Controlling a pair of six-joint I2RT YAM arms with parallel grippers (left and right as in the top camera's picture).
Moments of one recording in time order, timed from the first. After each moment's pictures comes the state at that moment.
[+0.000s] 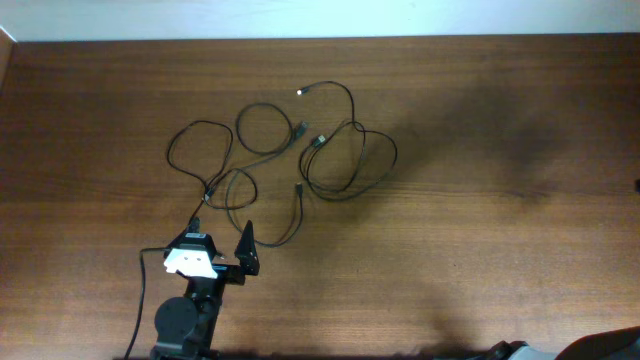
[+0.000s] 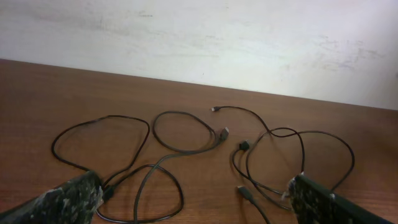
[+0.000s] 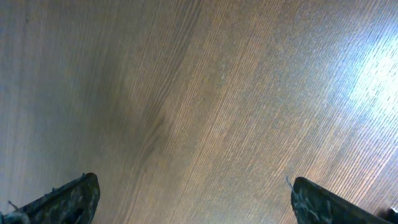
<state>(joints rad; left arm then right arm) -0.14 0.01 0.01 -0.08 -0.01 -0.18 -0.86 1.48 1.42 -1.12 -0.17 0.44</state>
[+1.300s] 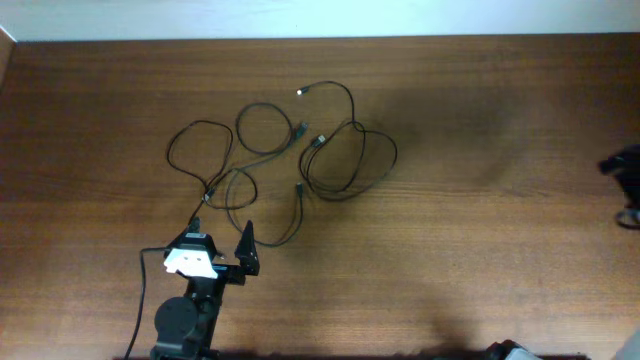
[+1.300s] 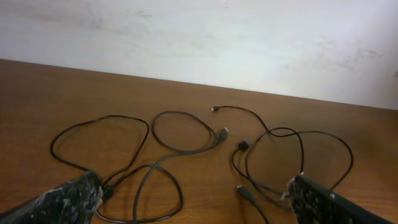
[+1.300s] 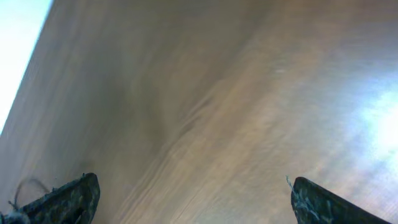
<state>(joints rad) -0.14 0.01 0.01 -0.08 0.00 -0.18 -0.62 1.36 1.42 -1.12 -0.17 0.44</state>
